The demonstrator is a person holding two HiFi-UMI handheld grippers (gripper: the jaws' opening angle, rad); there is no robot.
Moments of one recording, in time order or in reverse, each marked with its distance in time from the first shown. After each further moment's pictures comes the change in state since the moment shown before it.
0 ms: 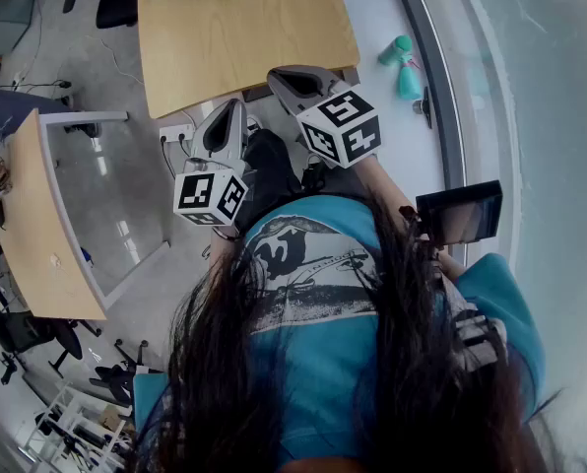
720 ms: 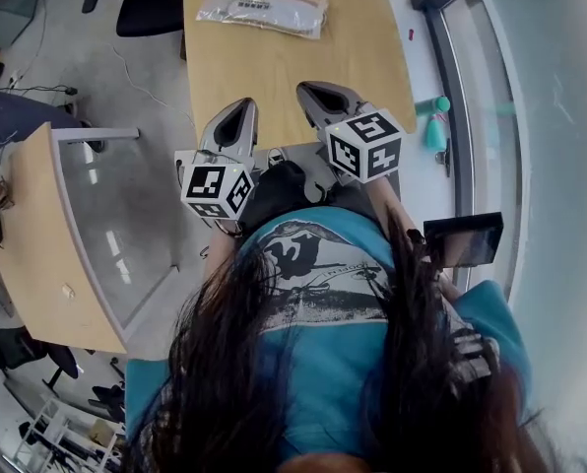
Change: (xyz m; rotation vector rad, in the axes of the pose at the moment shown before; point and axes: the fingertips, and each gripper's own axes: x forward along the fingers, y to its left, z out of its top) left arm 0.058 0.216 0.058 0.010 0.010 -0.041; right arm 0.191 -0.006 0.066 0.069 0.027 -0.084
